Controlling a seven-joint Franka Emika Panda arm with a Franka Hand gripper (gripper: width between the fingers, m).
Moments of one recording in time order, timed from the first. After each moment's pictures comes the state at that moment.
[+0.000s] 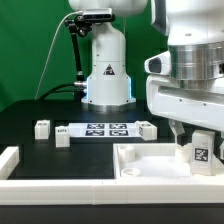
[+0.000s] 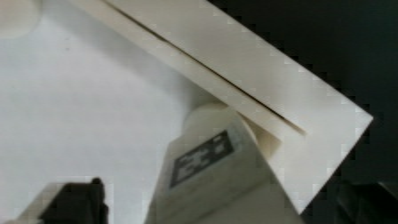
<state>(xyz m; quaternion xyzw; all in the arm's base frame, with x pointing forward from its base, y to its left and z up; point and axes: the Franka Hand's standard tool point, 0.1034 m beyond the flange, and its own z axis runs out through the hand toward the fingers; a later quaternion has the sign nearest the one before) 0.623 0.116 0.064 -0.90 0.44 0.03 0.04</state>
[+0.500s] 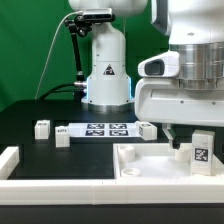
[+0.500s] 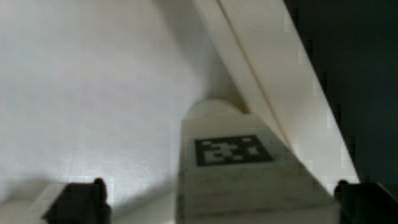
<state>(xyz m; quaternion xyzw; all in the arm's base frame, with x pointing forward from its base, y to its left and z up) 0.623 0.113 0.064 -0.98 0.21 0.02 0.04</state>
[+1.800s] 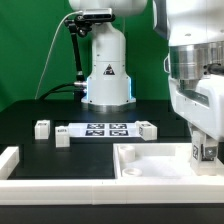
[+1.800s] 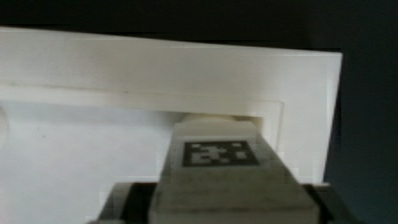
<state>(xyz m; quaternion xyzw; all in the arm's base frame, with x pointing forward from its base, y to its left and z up) 0.623 0.120 0.062 -0.70 0.71 0.02 0.06</state>
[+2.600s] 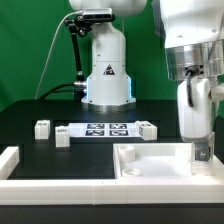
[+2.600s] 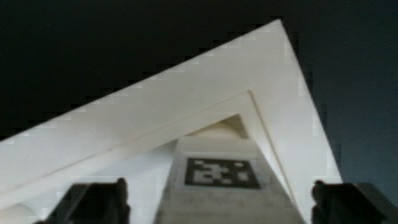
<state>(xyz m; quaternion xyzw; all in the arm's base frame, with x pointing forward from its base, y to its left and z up) 0.625 0.122 0.062 -0.57 0.82 0.04 0.08</state>
